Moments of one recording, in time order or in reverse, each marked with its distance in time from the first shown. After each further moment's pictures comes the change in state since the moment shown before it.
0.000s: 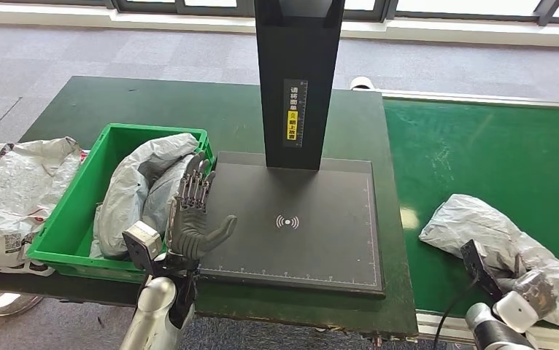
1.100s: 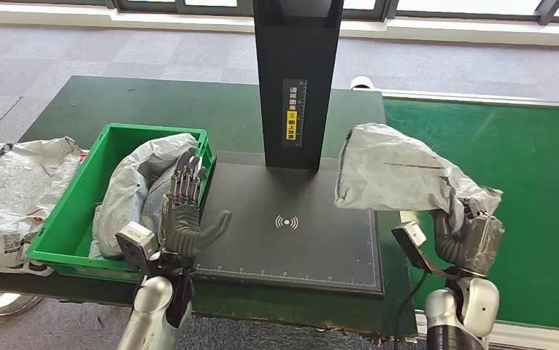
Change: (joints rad) left arm 0.011 0.002 0.003 -0.043 -0.038 0.062 0.000; right arm 0.279 0.386 0.077 -0.914 -0.265 -0.120 -0.842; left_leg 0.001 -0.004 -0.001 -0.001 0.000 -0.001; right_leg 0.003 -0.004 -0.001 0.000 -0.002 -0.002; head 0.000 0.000
